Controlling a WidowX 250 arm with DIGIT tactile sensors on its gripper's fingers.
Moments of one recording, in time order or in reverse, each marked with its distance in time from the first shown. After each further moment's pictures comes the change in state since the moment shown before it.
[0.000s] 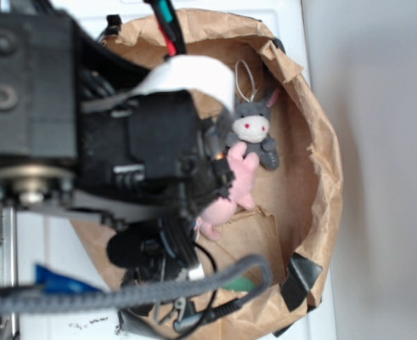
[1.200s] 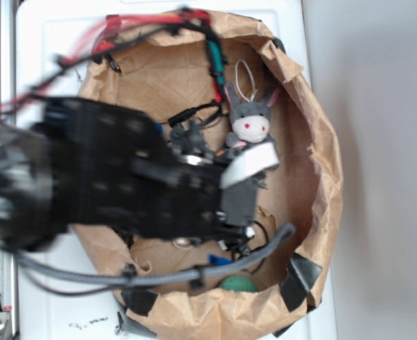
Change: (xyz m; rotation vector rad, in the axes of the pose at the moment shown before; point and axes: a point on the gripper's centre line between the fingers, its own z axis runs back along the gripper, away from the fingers) arm 0.011 0.030 -0.129 0.227 -0.070 0.144
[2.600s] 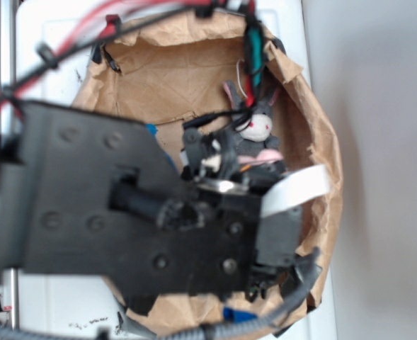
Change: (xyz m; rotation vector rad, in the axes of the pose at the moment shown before) arm 0.020 -0.007 0.070 0.035 0.020 -0.082
